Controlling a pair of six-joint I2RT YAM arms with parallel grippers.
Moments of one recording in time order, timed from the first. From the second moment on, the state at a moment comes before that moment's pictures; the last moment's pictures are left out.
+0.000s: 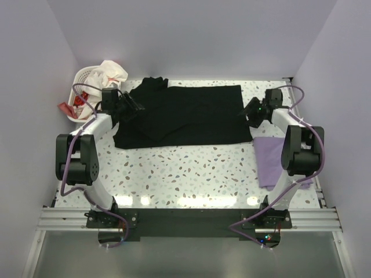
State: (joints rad) left arm -0.01 1.73 1.13 -0.08 0.23 -0.74; right arm -0.07 1.85 1.25 -0.30 -0.33 0.65
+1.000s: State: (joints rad) left arm -0.10 1.67 0.88 0.02 0.08 -0.79; right arm 0.34 1.74 1.12 -0.21 -0.22 0.59
